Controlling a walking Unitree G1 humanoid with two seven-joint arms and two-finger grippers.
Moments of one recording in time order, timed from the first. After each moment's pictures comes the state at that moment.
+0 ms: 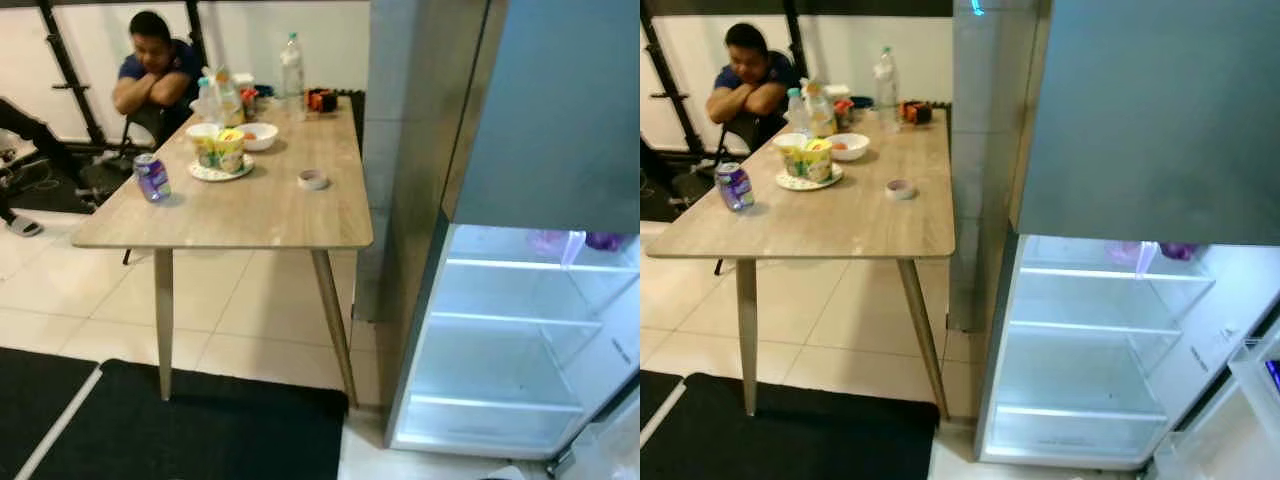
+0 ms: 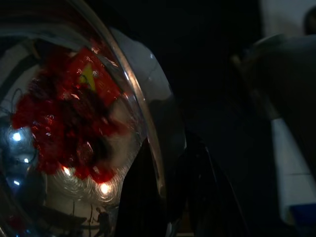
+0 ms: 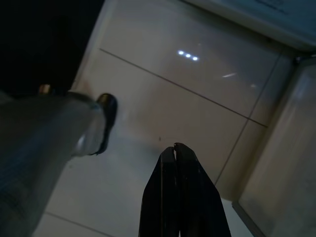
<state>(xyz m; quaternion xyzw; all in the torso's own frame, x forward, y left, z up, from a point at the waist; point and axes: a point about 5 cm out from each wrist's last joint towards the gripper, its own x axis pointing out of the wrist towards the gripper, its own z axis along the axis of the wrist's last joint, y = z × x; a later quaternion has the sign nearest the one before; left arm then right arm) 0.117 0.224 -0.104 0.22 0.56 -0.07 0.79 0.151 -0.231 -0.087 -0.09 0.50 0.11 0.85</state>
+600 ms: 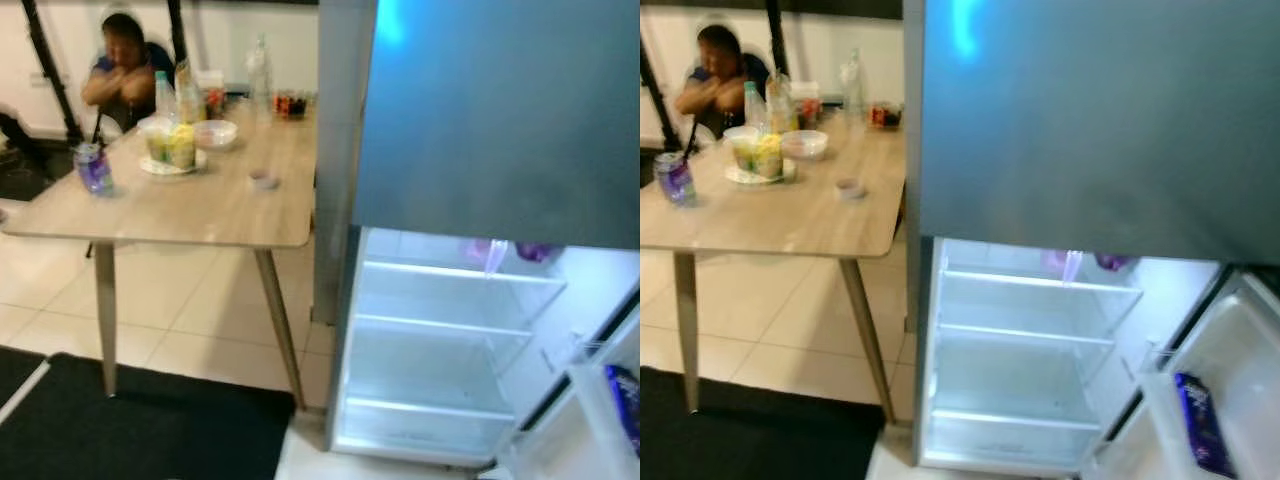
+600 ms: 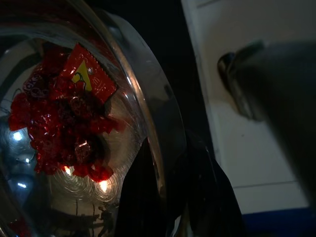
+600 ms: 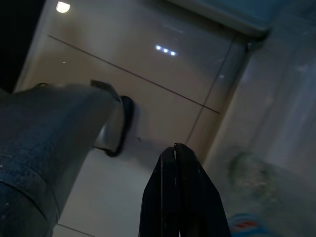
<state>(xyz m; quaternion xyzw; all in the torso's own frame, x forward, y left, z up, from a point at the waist) 0.121 0.225 -0.103 0.22 0.56 -0.07 0.80 0.150 -0.230 -0.088 -0.09 0.51 0.11 0.85</state>
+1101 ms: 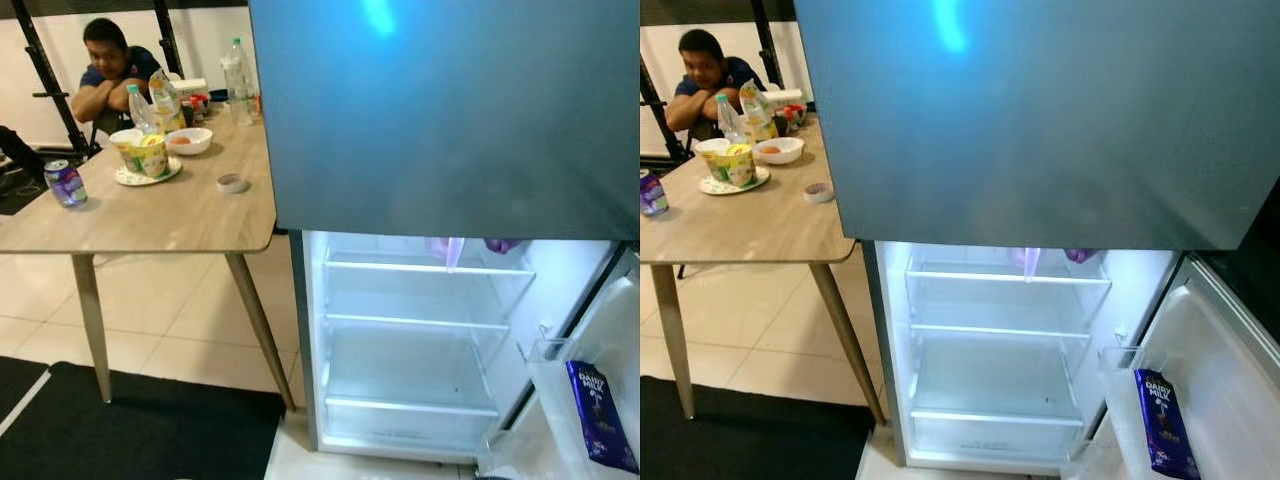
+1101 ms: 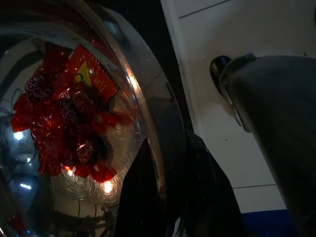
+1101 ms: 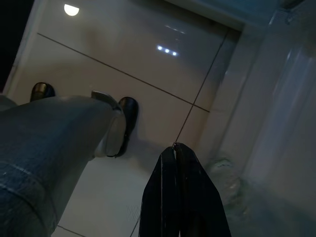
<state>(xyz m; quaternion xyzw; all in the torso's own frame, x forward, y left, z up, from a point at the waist) 0.121 0.217 -0.104 0.21 0.56 -0.08 0.80 0.156 -0.232 -0.085 -0.08 0.50 0.11 0.86</state>
